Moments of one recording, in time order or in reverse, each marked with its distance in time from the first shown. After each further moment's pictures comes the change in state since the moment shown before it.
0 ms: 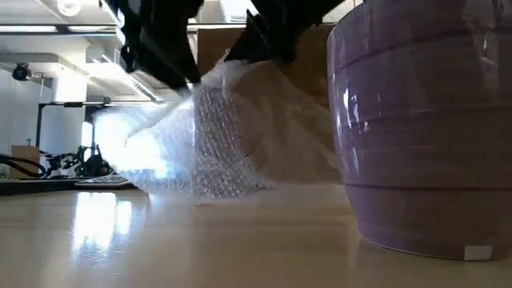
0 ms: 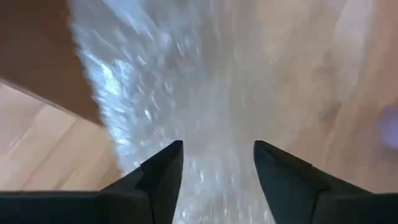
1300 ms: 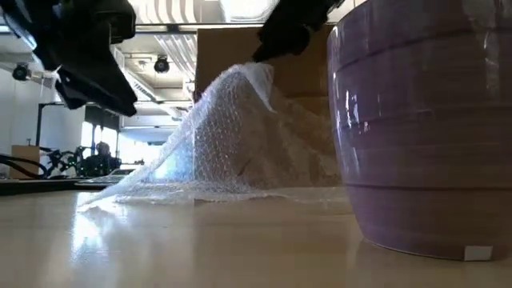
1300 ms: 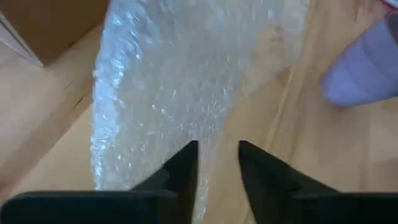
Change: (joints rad) left arm -0.176 -0.322 -0.410 0.318 0.035 -0.142; right arm 0.013 -0.113 0.033 -0.384 -0.316 -0.060
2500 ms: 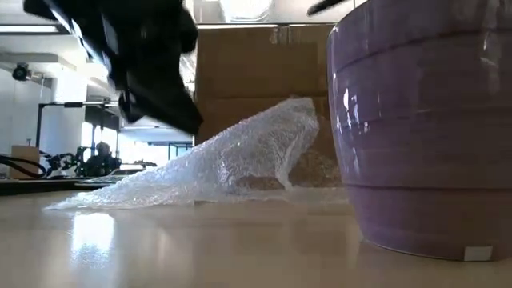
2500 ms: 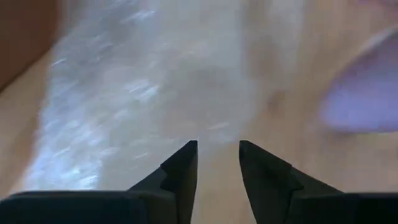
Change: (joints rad) left arm 0.113 0.296 0.163 0.261 0.106 0.226; right arm 0.237 -0.211 -0.635 0.116 0.325 0.487
